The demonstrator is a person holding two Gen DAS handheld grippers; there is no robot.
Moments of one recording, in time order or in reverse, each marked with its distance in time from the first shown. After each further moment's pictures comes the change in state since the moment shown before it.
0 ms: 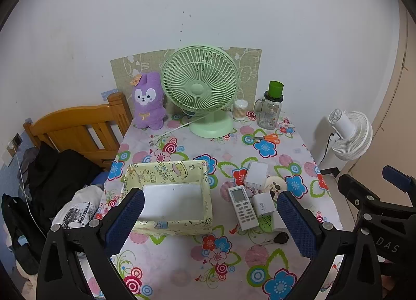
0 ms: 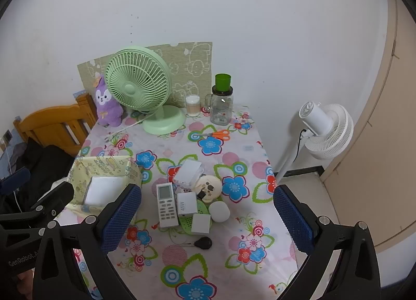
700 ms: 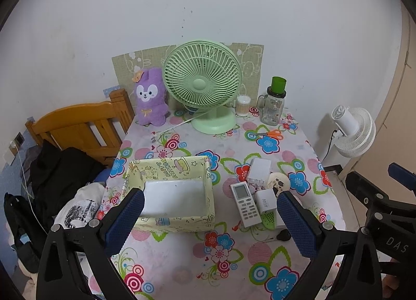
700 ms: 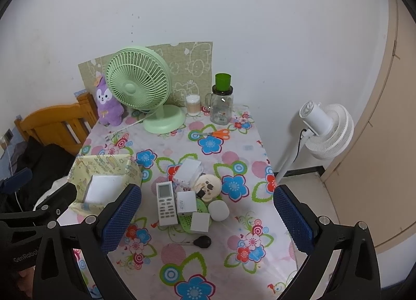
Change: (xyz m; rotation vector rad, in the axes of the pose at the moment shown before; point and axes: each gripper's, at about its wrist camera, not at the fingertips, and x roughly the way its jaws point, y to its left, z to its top) left arm 0.003 -0.001 -0.003 0.001 0.017 0.019; right arm -0.003 -0.004 -0.001 -0.001 0.001 0.009
